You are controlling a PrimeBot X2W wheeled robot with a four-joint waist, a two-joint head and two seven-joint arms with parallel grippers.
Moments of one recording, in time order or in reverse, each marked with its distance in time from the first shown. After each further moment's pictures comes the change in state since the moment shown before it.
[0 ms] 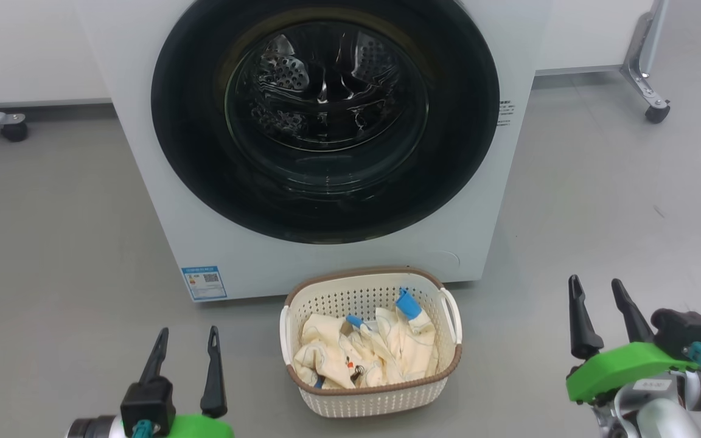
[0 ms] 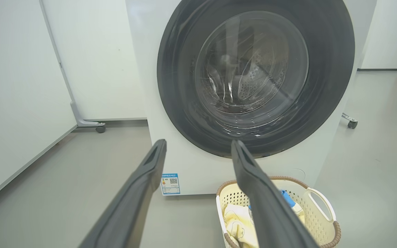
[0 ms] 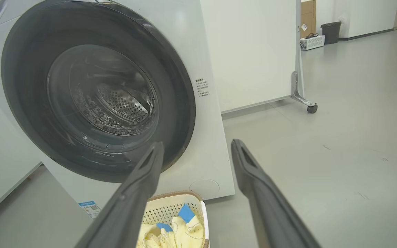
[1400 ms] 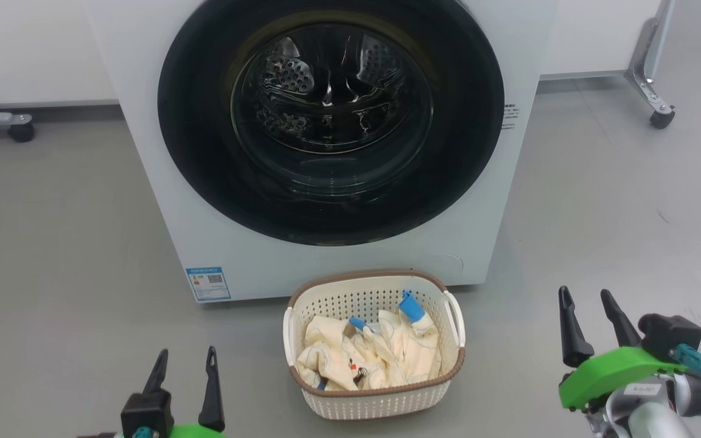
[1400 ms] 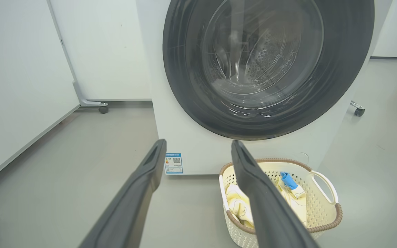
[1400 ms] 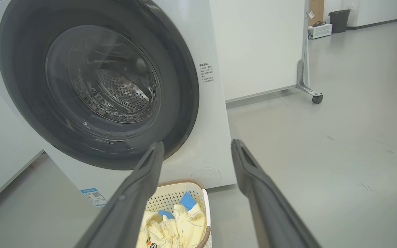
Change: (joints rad) left arm 0.000 0.000 0.000 0.097 -0.036 -0.008 0.000; right arm -0.017 -0.001 0.026 0.079 0.000 0.000 0.000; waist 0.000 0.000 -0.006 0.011
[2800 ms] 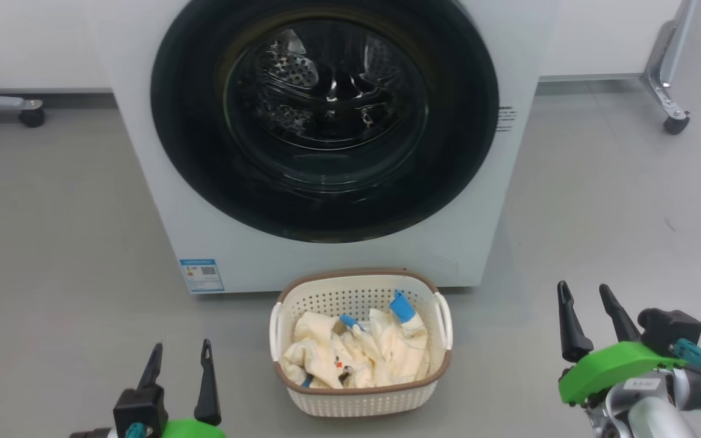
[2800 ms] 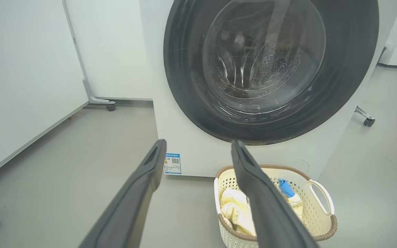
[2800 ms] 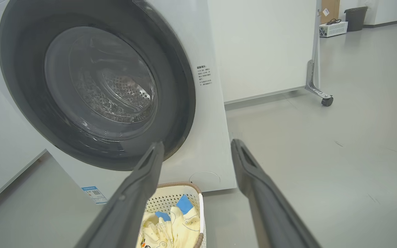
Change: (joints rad) left arm -0.005 0.004 0.007 -0.019 -0.023 -0.018 0.000; right arm -0.017 0.000 -0.002 0.010 0.000 0.000 0.000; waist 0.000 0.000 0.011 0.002
